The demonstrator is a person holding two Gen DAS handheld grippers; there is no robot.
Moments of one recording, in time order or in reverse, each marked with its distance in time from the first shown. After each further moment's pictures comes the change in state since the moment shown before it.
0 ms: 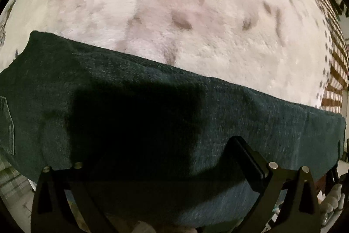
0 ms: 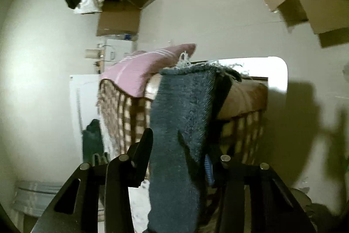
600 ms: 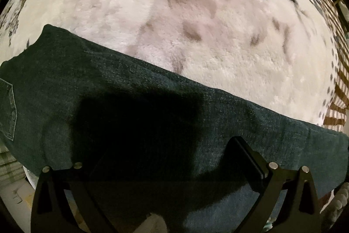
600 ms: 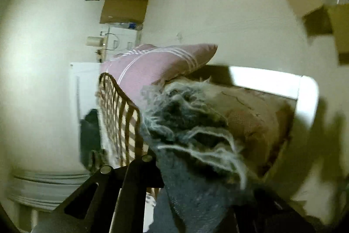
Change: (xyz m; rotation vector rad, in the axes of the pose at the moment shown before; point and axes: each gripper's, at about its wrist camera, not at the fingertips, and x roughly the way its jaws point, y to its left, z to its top) left arm -0.005 0.009 -0.015 -0.089 -0.044 0.019; right arm 0.048 0.047 0.024 -0.080 0.037 -0.060
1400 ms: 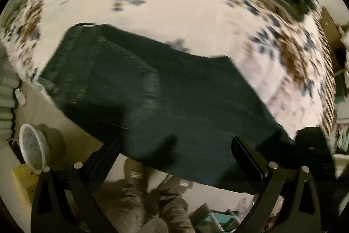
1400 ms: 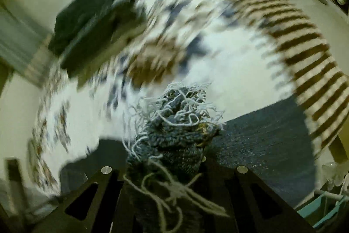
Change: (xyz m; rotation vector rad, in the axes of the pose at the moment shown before) left arm -0.105 0.242 -0.027 -0.329 -0.116 -0.075; right arm 0.097 0.217 -0.431 -0.921 0.291 -0.294
